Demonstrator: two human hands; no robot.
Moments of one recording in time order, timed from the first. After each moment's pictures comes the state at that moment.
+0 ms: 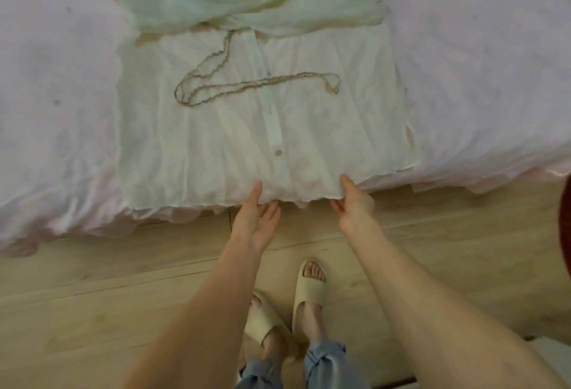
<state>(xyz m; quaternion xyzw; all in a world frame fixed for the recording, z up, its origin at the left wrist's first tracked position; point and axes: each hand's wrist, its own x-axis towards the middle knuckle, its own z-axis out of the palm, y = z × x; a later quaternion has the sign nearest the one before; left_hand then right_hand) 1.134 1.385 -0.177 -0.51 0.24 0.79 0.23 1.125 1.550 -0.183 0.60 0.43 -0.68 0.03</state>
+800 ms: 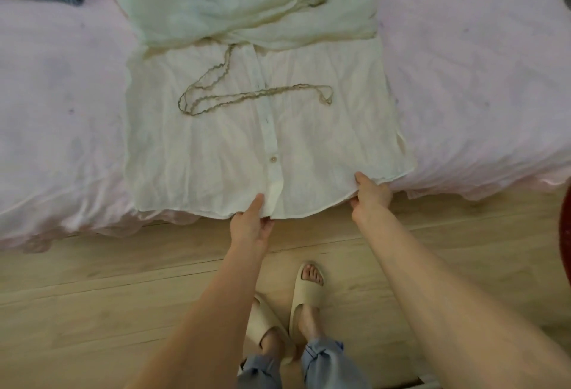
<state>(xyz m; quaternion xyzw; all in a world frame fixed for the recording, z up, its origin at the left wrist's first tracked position) 1.144 1.395 -0.160 -0.55 0.32 0.75 0.16 1.112 1.582 -0.157 0.59 0.47 -0.66 -0.04</state>
